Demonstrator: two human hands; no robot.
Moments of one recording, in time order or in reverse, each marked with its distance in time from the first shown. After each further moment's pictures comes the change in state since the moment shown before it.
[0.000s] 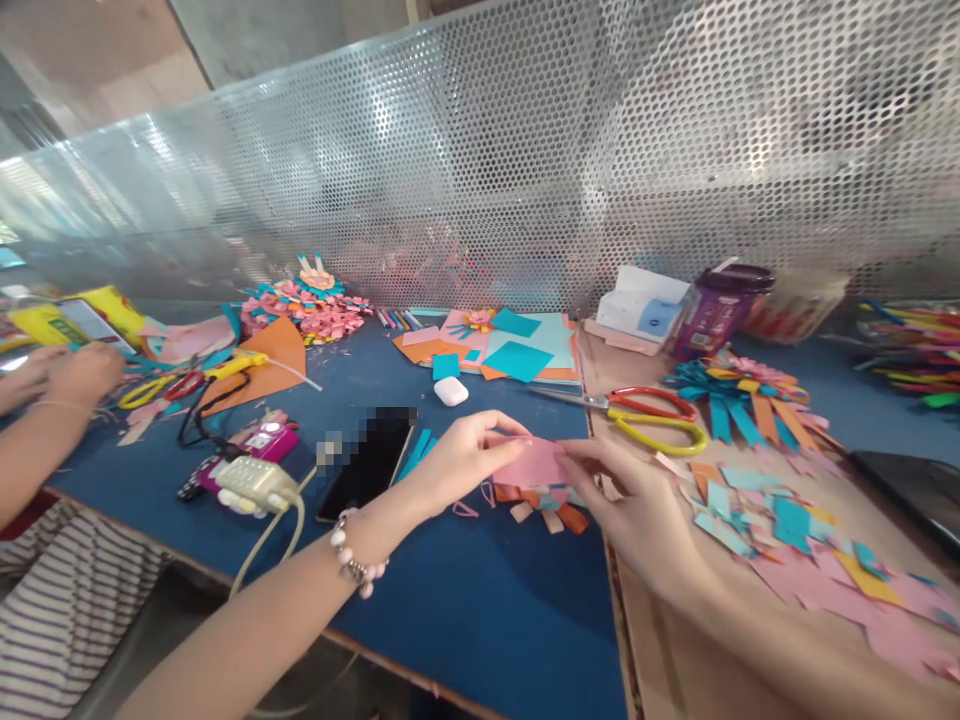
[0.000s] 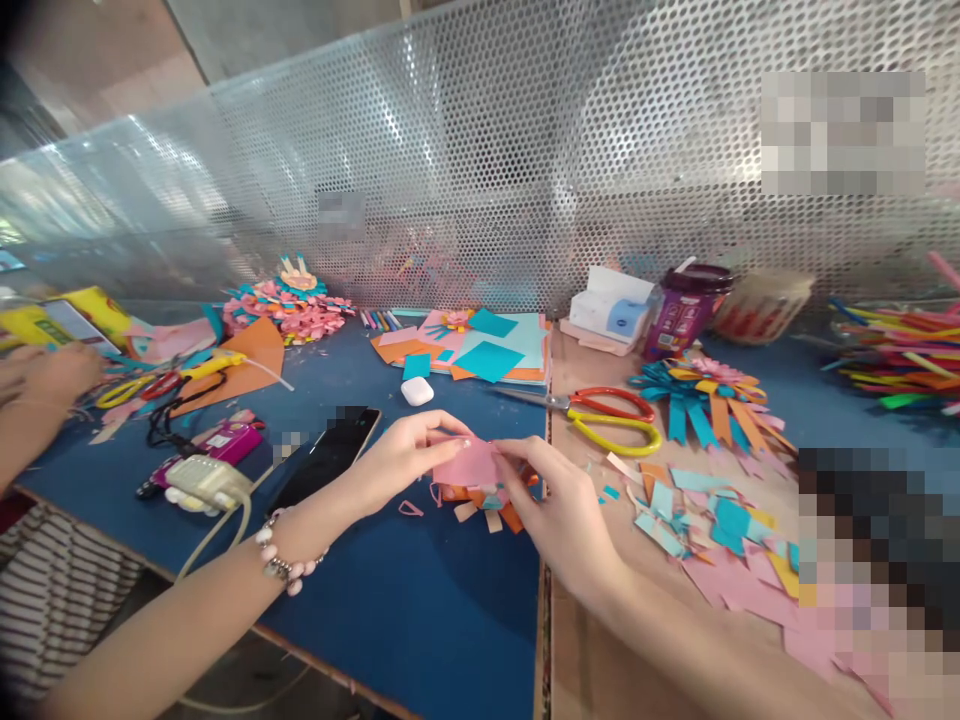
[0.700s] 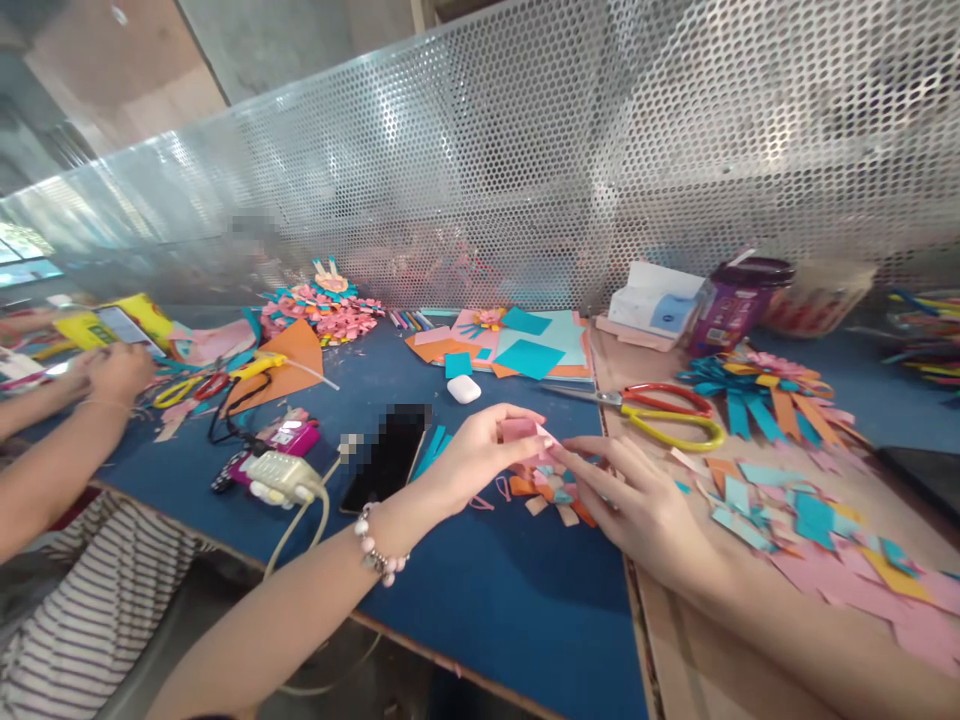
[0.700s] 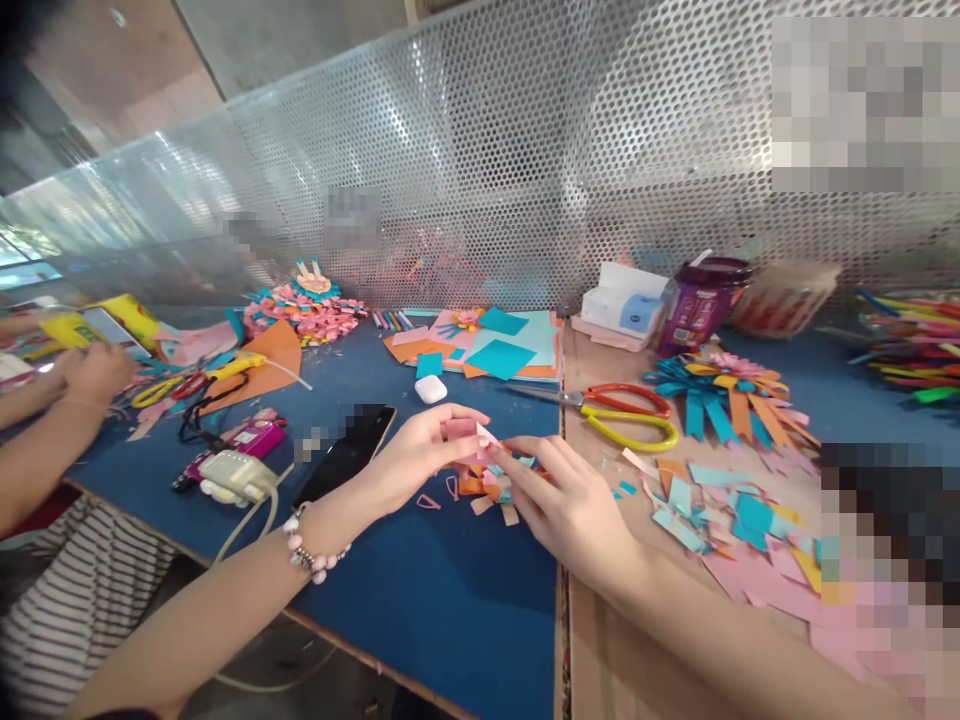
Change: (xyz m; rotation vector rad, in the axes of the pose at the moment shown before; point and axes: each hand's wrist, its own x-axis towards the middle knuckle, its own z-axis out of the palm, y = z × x) left_hand -0.003 -0.002 0.006 -0.279 0.033 0.013; right_hand -0.002 0.021 0.000 -0.392 -0.029 -0.588
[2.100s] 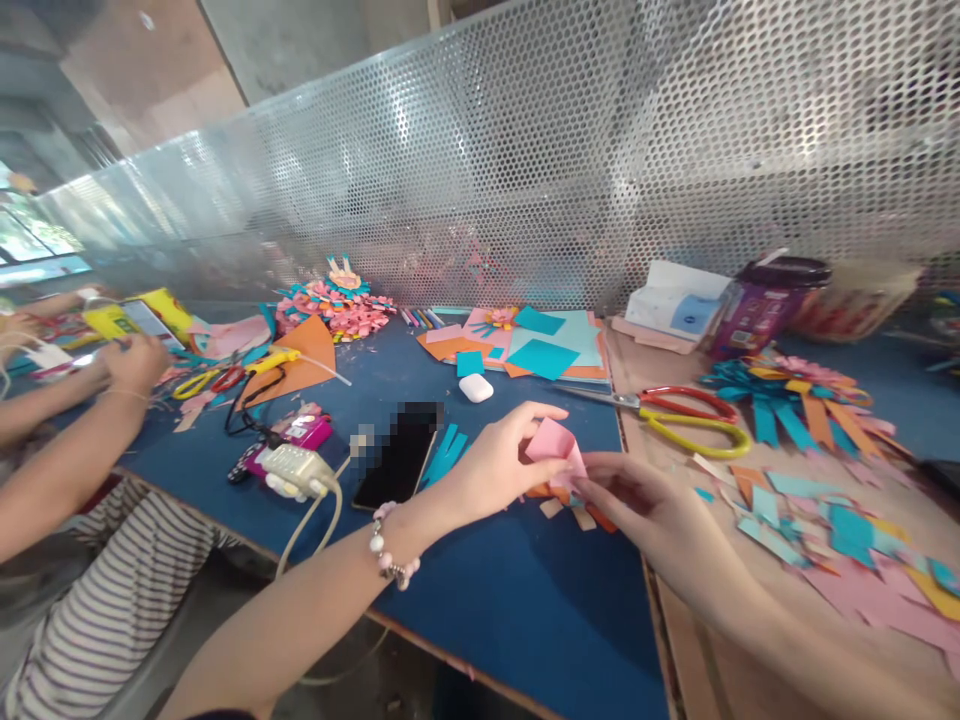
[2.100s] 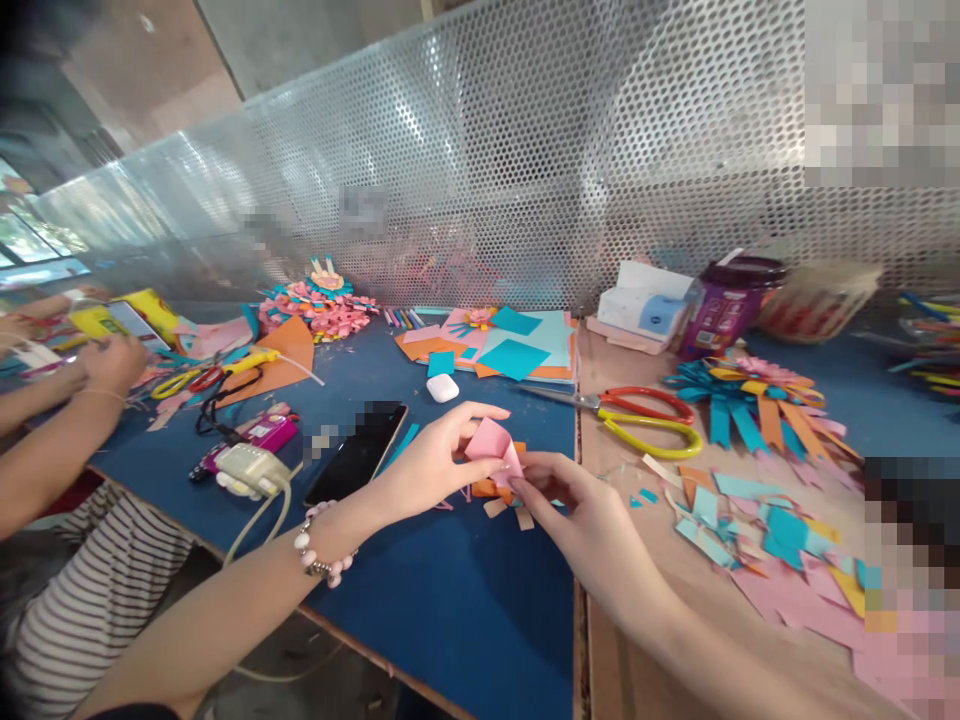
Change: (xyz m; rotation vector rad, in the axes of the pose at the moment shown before) left_hand -0.008 0.003 0.000 0.411 -0.065 0.194; right_hand 0.013 -0.029 -0.010 0.847 -0.183 0.879
